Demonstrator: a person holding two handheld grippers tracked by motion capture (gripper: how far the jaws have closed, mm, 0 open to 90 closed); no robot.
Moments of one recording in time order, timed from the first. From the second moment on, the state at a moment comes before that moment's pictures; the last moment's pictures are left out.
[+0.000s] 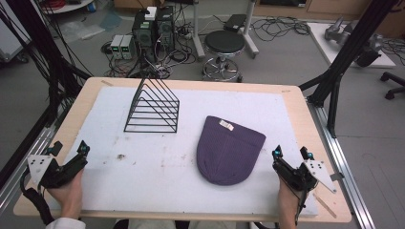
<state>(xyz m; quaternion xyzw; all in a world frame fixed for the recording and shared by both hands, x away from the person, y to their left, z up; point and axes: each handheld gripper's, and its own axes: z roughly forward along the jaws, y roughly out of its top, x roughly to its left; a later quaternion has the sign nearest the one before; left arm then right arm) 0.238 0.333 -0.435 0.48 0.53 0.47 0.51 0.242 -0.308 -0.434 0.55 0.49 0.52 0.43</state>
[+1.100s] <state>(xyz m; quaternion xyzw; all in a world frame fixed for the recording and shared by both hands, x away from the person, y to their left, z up) 0.240 0.333 -0.436 0.48 0.54 0.46 0.52 0.247 -0.297 -0.429 0.53 0.52 0.53 0.40</state>
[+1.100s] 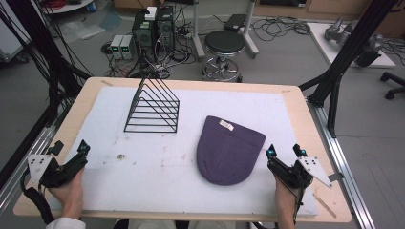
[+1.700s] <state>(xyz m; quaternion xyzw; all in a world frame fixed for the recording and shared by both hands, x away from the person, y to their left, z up) 0.241 0.334 -0.437 0.48 0.54 0.45 0.53 0.253 -0.281 -0.412 0.47 0.58 0.56 0.34</state>
